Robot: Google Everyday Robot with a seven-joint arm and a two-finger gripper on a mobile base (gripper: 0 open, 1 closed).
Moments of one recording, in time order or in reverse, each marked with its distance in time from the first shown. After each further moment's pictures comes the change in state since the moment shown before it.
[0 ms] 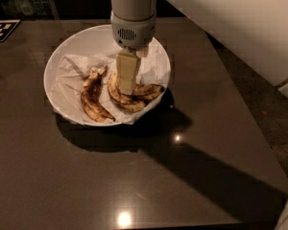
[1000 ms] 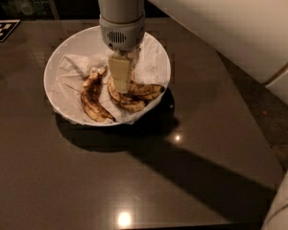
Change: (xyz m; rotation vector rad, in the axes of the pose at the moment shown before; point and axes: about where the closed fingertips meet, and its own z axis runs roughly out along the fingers) arm -0.013 0.008 0.002 0.009 0.030 -0.049
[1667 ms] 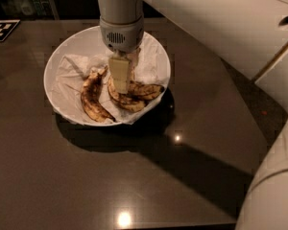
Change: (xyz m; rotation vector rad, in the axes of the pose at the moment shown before) arm -0.004 -0.004 0.010 -0.037 0.016 0.007
